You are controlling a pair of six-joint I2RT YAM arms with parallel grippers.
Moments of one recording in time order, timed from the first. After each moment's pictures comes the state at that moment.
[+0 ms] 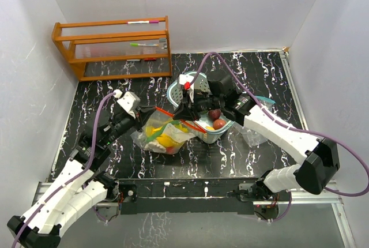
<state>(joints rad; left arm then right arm) -0.53 0.66 0.67 -0.07 0.29 0.01 0.72 1.36 1.19 -0.25 -0.78 -0.21</state>
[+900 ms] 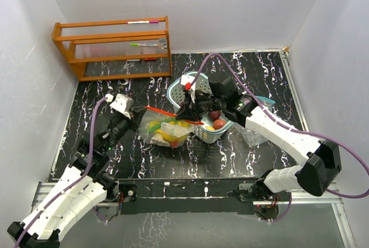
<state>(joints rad) -0.54 0.56 0.61 -0.10 0.03 -0.04 0.71 1.34 1.17 -0.27 -0.72 -0.21</state>
